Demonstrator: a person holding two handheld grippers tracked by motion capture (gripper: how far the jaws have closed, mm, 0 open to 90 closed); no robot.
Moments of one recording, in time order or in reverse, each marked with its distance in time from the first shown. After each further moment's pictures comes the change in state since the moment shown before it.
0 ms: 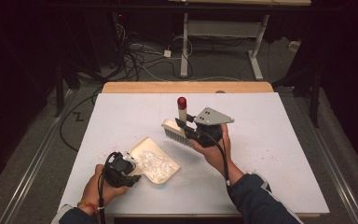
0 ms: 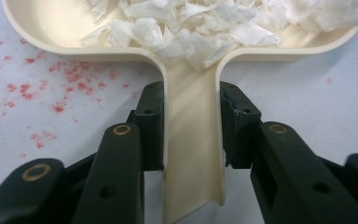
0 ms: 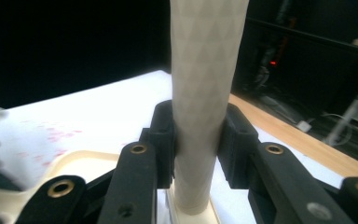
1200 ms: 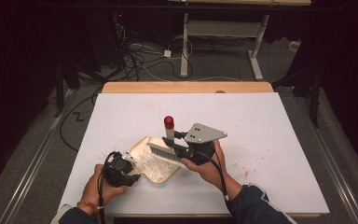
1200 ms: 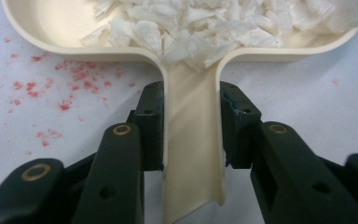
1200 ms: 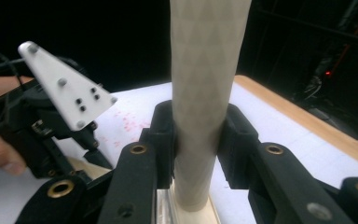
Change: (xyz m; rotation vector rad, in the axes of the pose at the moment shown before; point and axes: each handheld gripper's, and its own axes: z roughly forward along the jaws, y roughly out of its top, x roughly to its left) left arm 0.001 0.000 0.000 -0.005 0.005 -0.019; right arm 0.045 0.002 -0.019 -0.014 0.182 -0.050
